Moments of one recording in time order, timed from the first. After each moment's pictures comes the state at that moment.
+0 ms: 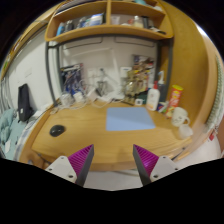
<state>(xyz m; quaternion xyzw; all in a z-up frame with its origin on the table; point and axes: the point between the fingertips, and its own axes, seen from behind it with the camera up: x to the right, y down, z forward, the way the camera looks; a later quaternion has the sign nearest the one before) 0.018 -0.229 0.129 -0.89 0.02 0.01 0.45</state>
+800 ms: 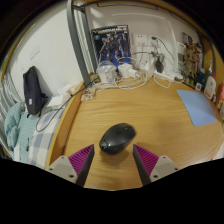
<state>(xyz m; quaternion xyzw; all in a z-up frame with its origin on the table) -0.301 -0.097 0.011 -0.94 -0.01 0.10 0.34</state>
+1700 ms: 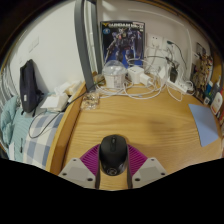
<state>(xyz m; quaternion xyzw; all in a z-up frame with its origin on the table) -0.335 -0.021 -0.004 -0.94 -0.04 0.06 0.33</state>
